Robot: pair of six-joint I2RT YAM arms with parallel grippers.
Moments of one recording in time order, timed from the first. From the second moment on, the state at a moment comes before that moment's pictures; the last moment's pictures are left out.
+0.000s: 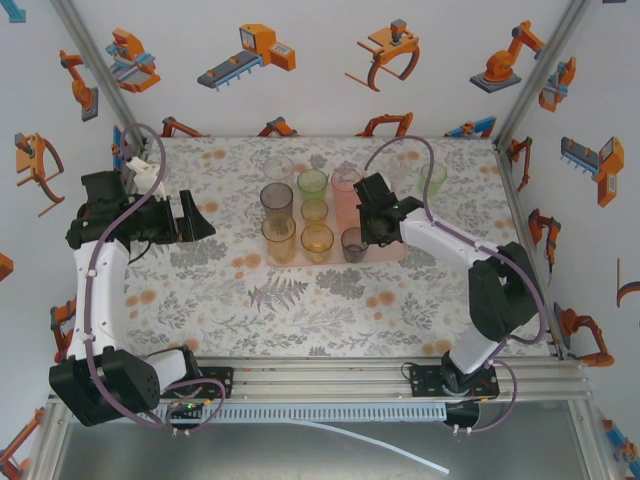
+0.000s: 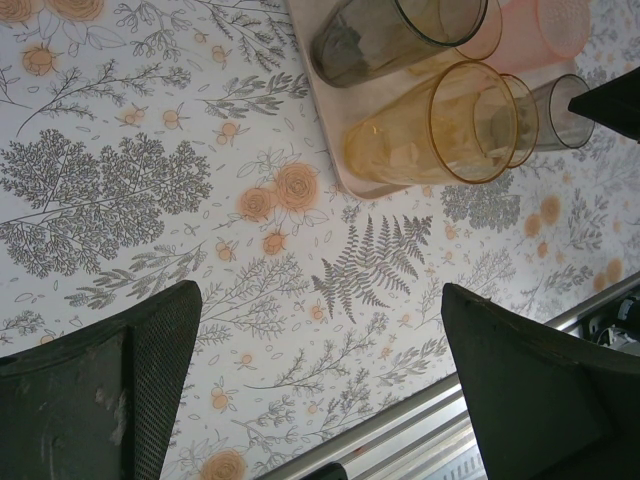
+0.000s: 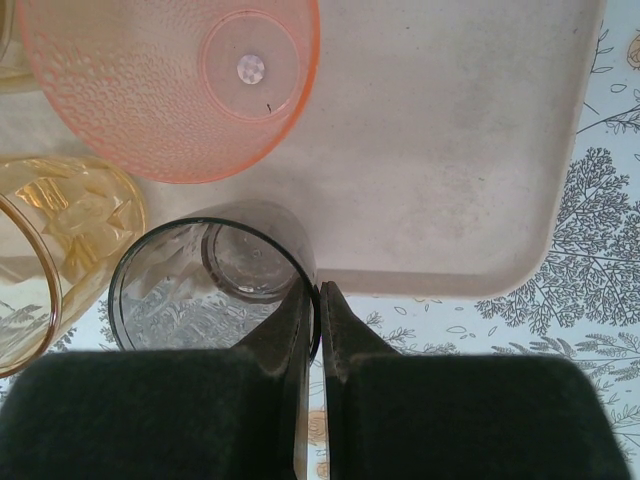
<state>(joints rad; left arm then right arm) 0.19 1.17 1.16 -0.89 0.63 0.10 0.58 1.66 1.19 -0.56 0.17 0.40</state>
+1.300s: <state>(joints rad) 0.19 1.15 1.16 -0.89 0.63 0.10 0.58 1.68 1.19 -0.54 0.19 0.41</state>
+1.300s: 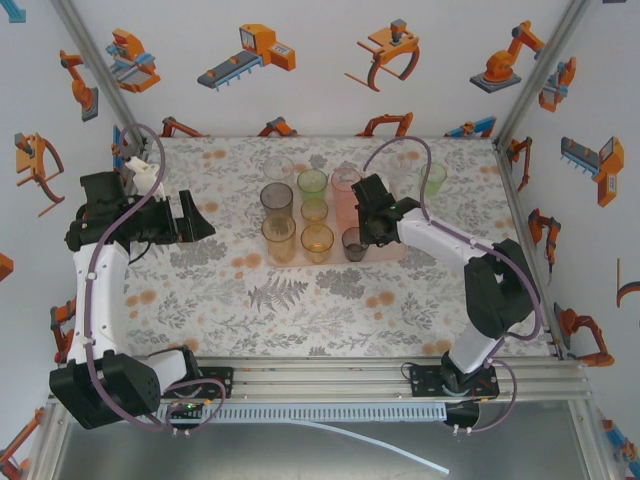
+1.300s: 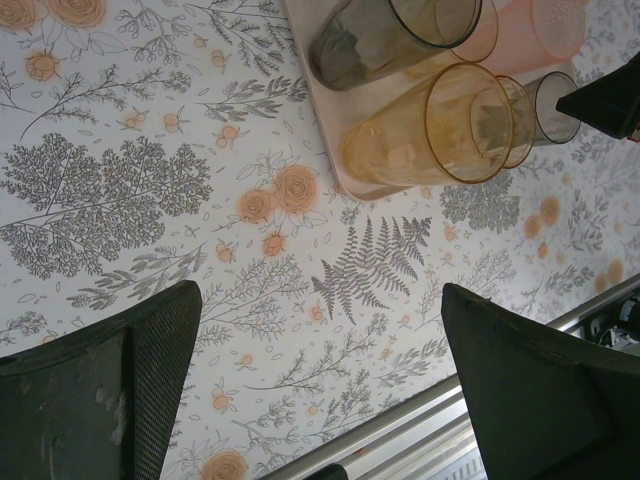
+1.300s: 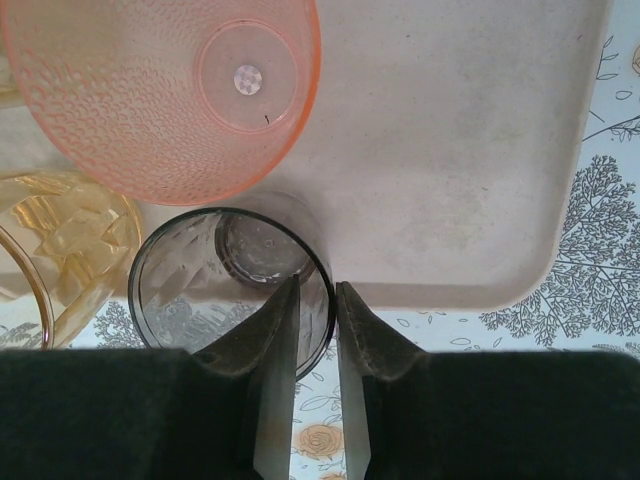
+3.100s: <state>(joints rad) 0.16 1.15 1.16 -0.89 0.65 0.09 0.04 1.84 1.65 -0.68 0.14 0.32</state>
